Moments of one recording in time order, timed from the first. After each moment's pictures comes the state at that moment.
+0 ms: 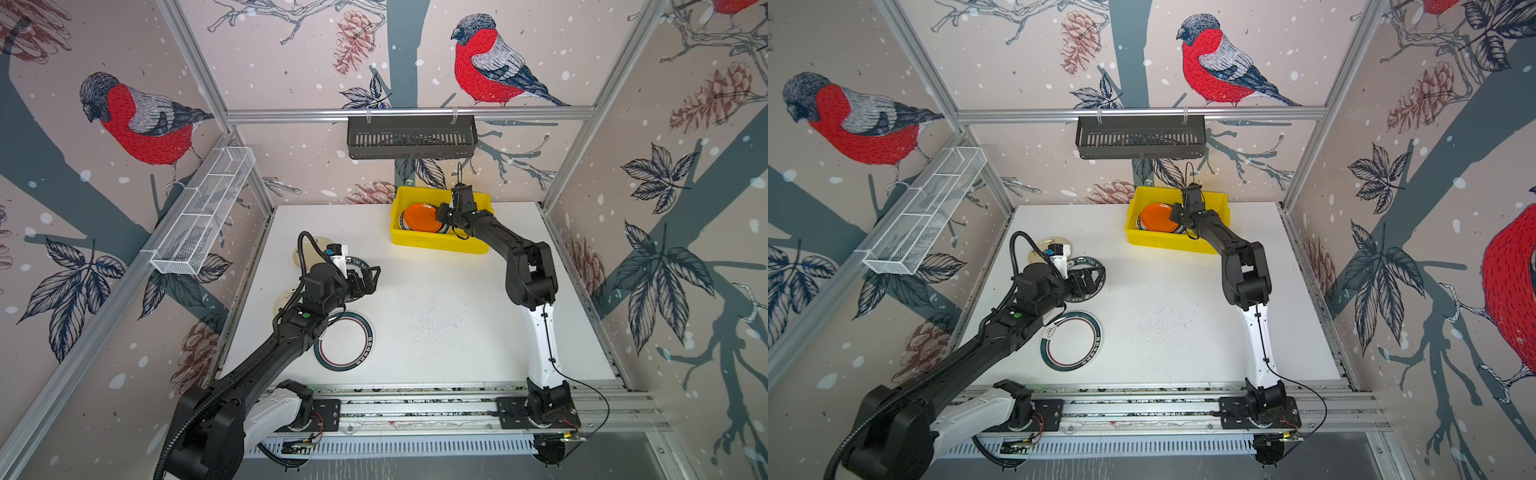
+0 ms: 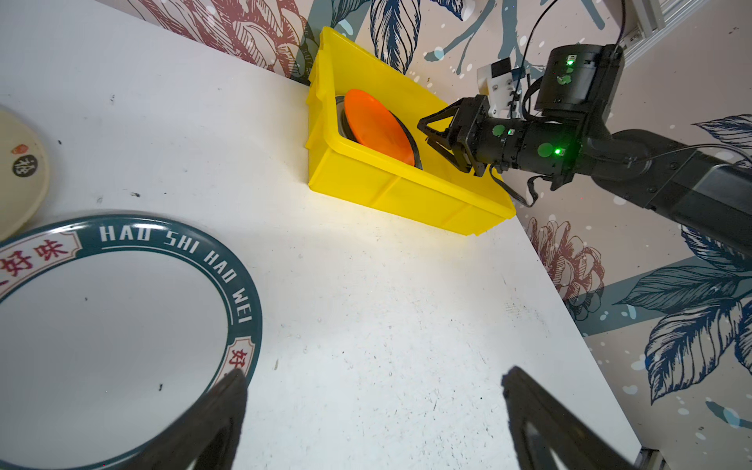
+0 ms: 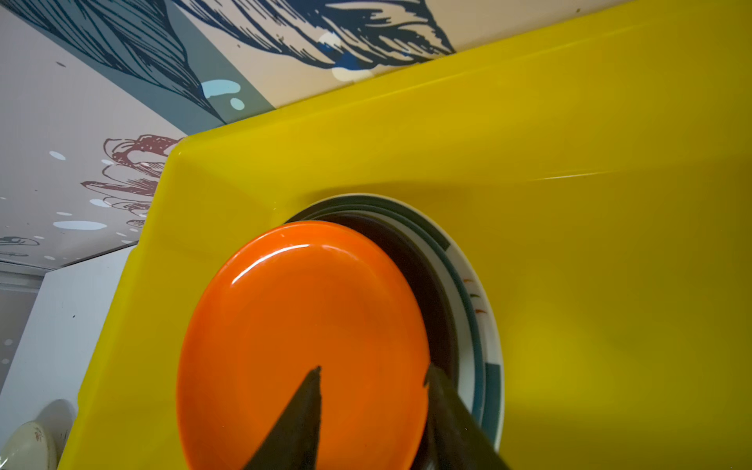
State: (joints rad) left arm -0.38 1.06 0.57 0.11 0.21 -0.54; right arm 0.32 2.35 1.98 -0.27 -0.06 0.51
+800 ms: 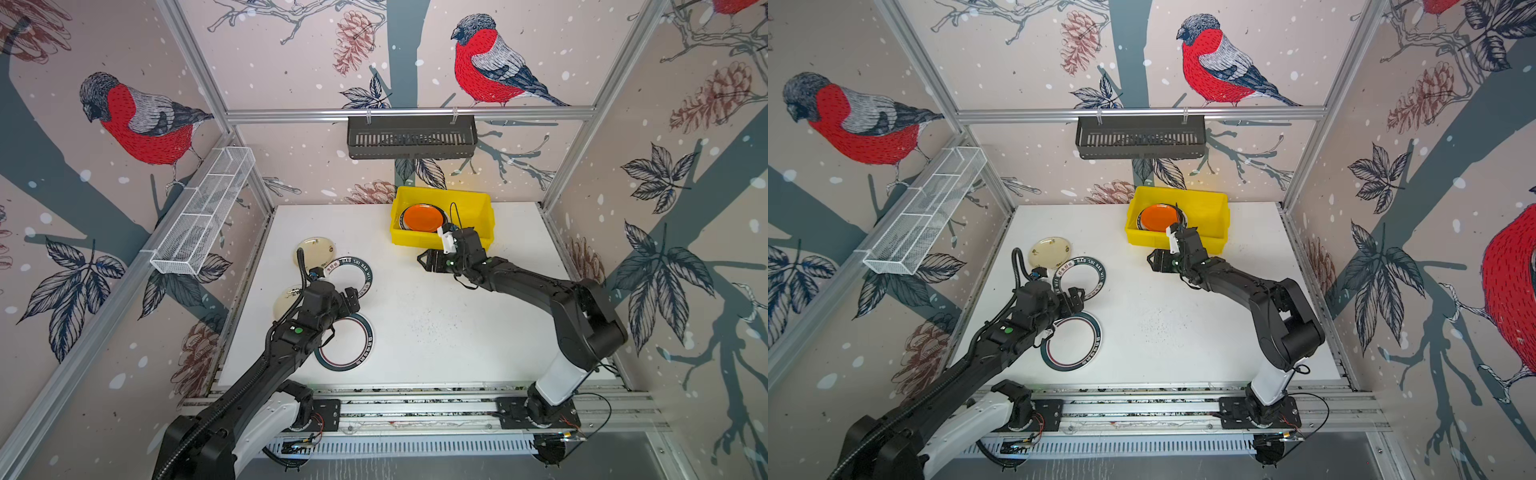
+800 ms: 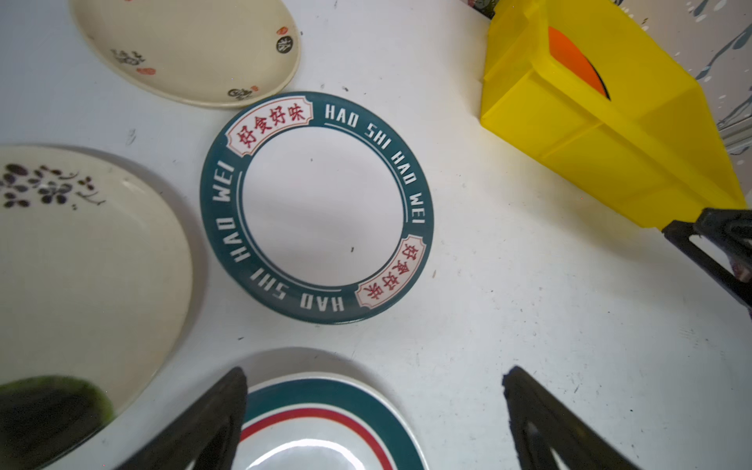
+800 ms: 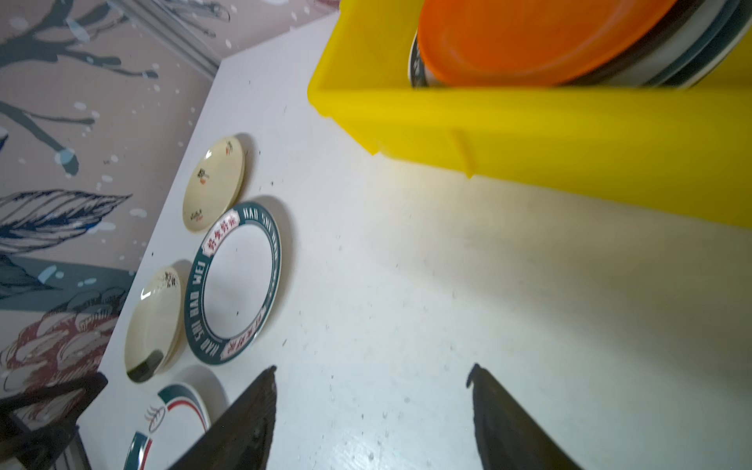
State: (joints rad) left arm -0.37 0.89 0.46 -0.26 -0.10 -0.62; right arm 0.53 1.71 1.03 0.01 -0.30 0.48
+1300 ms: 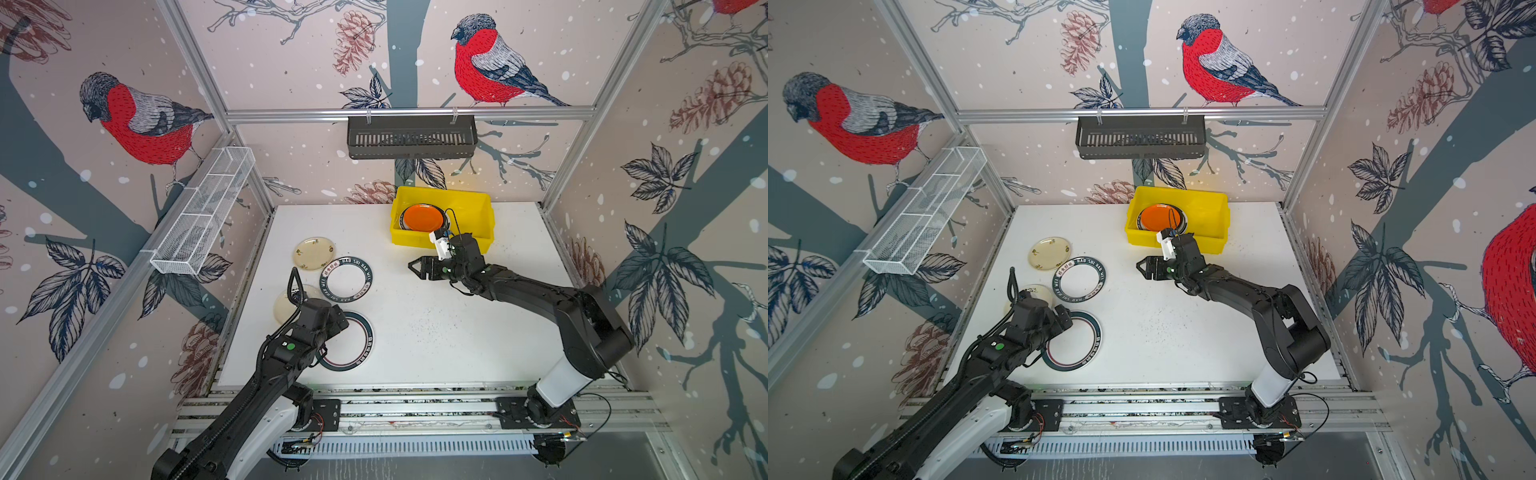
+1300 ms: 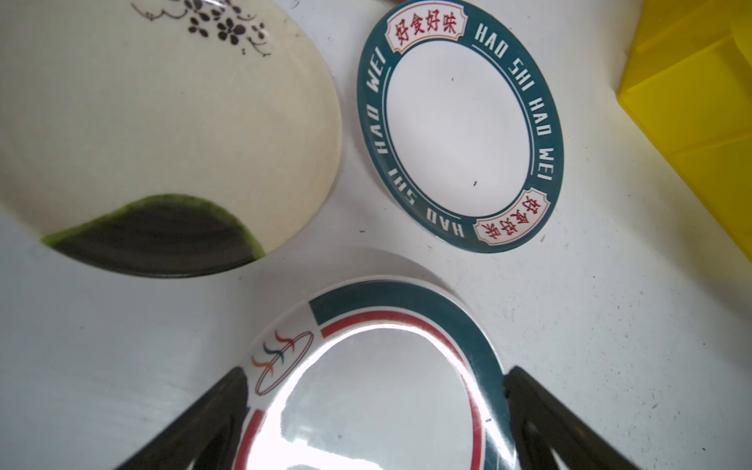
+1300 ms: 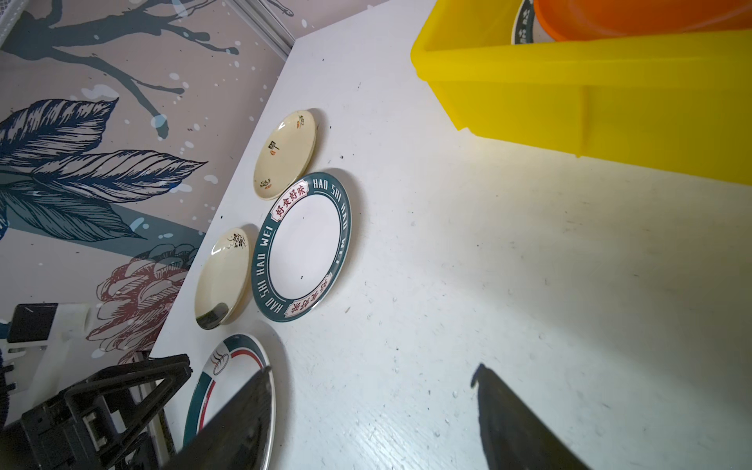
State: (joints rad) left arm -0.37 0.71 0.37 -0.53 -0.19 -0.86; right arm 0.57 1.65 0.98 0.10 -0.40 0.48
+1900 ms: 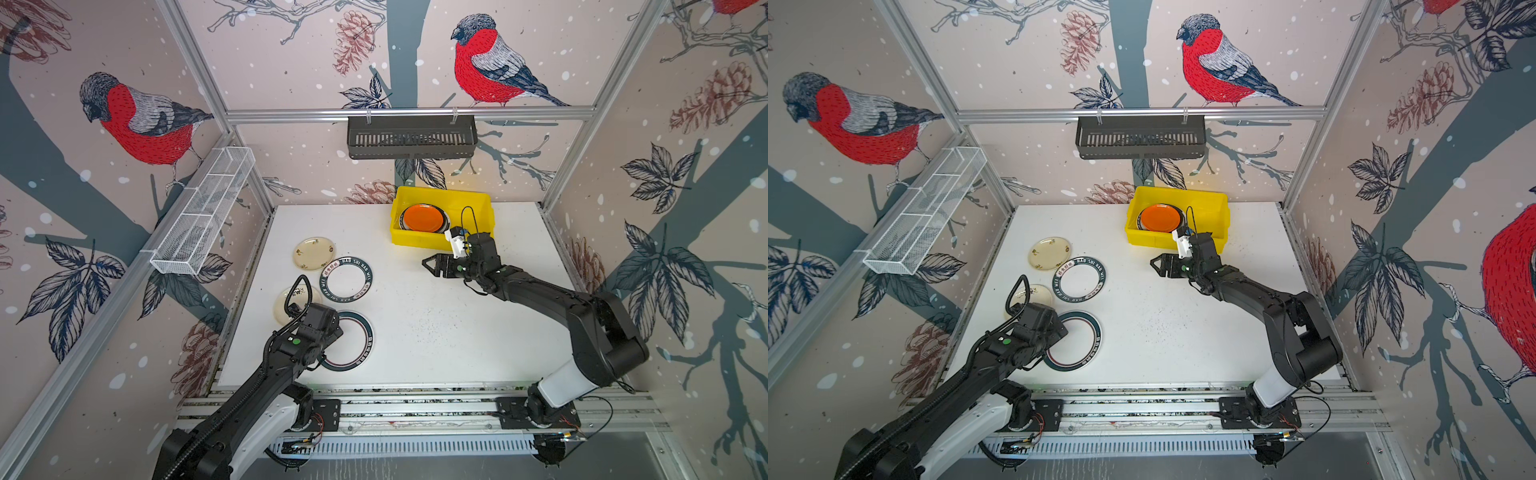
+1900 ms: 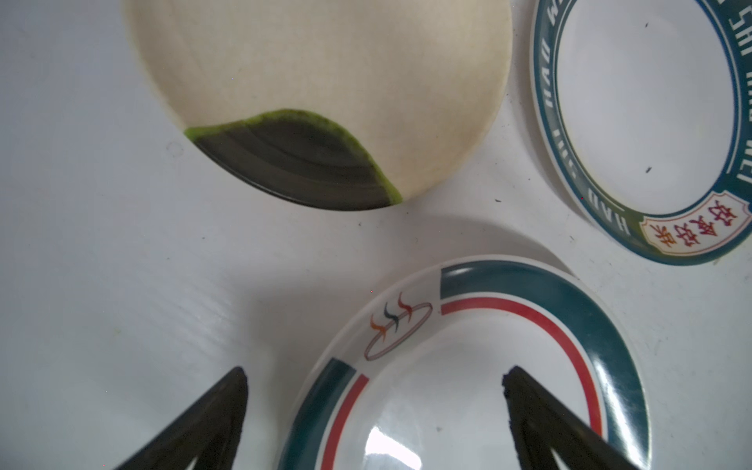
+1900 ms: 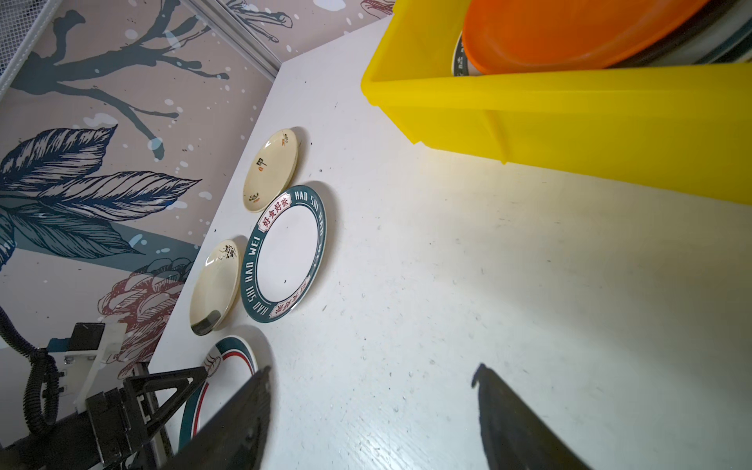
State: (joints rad) left arm -0.38 0.82 0.37 -0.65 -0.26 -0.99; right arm 0.45 1.59 0.91 0.10 -0.45 0.47
